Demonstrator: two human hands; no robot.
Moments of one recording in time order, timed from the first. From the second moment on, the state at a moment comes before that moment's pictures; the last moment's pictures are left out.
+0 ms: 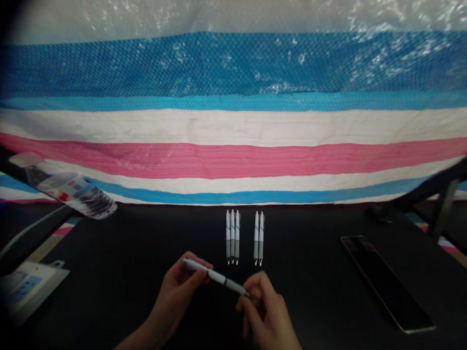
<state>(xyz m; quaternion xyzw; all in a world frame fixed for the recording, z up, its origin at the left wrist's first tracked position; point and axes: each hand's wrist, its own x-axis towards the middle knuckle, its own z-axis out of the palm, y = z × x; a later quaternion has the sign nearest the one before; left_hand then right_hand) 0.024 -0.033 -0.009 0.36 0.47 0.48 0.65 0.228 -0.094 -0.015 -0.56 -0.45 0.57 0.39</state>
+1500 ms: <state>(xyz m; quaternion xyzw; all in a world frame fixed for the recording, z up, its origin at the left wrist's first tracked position) 0.033 -0.019 0.002 0.40 0.43 0.45 0.67 0.227 -0.095 -0.018 -0.54 -0.63 0.47 0.30</state>
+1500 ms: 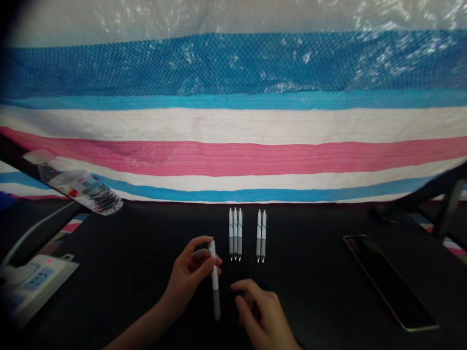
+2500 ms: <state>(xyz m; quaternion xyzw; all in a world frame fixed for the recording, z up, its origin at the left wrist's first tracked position) 0.031 -0.016 0.000 0.37 0.46 0.46 0.67 0.226 -0.094 -0.015 -0.54 -0.63 0.46 0.32</state>
